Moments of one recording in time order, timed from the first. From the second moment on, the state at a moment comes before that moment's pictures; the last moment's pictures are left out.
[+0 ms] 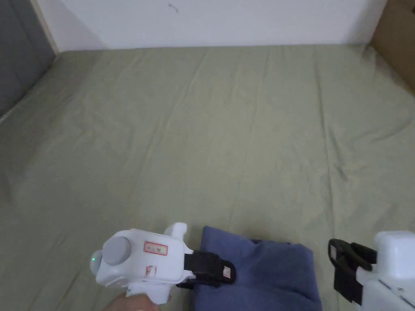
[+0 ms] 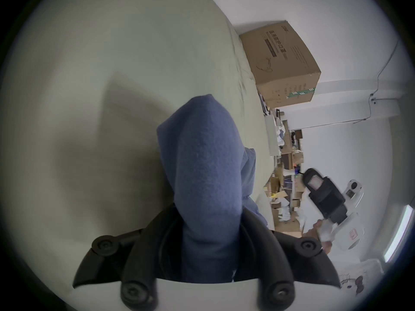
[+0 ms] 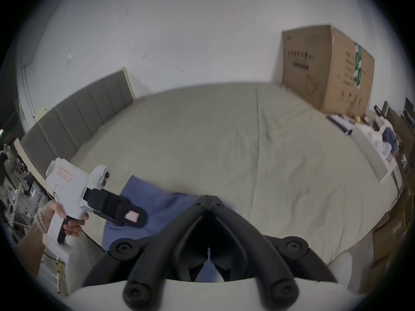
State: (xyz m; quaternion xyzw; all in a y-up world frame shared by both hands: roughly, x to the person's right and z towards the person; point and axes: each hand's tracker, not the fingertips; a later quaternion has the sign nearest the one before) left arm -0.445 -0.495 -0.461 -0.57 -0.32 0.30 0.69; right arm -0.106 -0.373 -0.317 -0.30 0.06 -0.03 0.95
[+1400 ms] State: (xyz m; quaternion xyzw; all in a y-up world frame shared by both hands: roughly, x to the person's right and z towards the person) left arm -0.447 -0.269 -0.364 -0.25 -0.01 0.05 0.97; right arm -0.129 -0.318 -0.330 -0.25 0.10 -0.01 0.96
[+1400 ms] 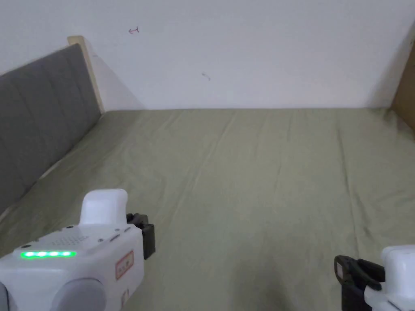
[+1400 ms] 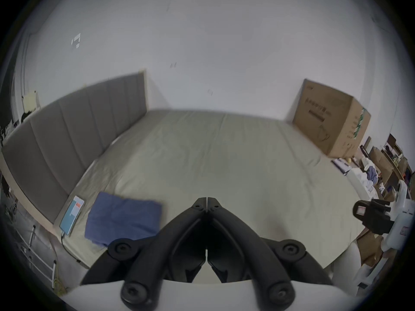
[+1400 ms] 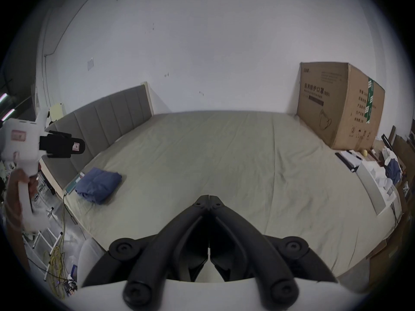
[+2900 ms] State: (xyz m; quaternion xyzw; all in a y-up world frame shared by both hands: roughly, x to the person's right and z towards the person) left arm -0.331 -0.191 -0.300 -0.14 -0.03 0.04 0.99; right arm -0.062 -0.233 -0.319 -0.12 0.01 -0.08 0.99
